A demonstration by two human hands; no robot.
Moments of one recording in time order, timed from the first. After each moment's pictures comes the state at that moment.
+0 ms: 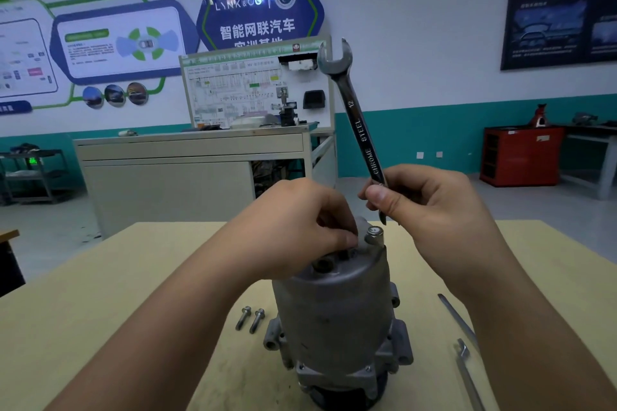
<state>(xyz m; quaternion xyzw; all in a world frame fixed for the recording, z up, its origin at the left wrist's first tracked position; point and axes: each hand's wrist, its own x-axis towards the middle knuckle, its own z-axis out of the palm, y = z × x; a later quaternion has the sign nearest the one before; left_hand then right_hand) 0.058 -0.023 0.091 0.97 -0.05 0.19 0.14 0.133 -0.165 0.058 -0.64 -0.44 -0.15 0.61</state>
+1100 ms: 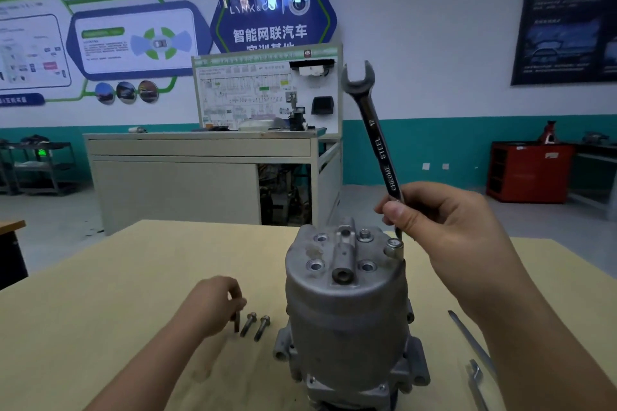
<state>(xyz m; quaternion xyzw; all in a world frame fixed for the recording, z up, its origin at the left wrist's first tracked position) 0.094 0.135 -0.064 0.94 0.28 0.11 0.16 0.135 -0.158 0.052 -0.64 -0.42 -0.14 0.62</state>
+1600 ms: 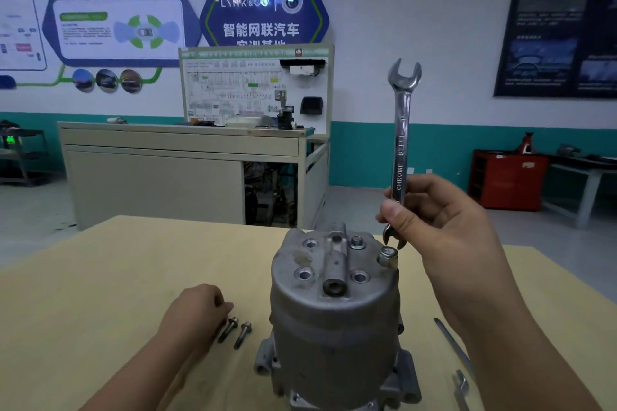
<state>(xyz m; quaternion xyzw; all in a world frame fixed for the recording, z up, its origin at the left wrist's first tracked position) 0.121 0.146 -0.092 0.93 0.33 0.13 0.09 0.145 -0.149 0.048 -0.59 -0.36 -0.12 0.71</state>
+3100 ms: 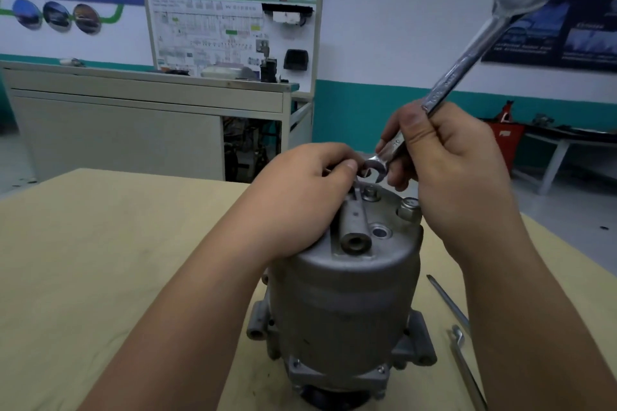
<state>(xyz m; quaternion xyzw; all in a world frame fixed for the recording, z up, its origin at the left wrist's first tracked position) 0.099 0.006 0.049 0.90 -0.02 0.25 0.35 0.158 -0.125 0.053 -0.68 -0.36 -0.22 0.60</state>
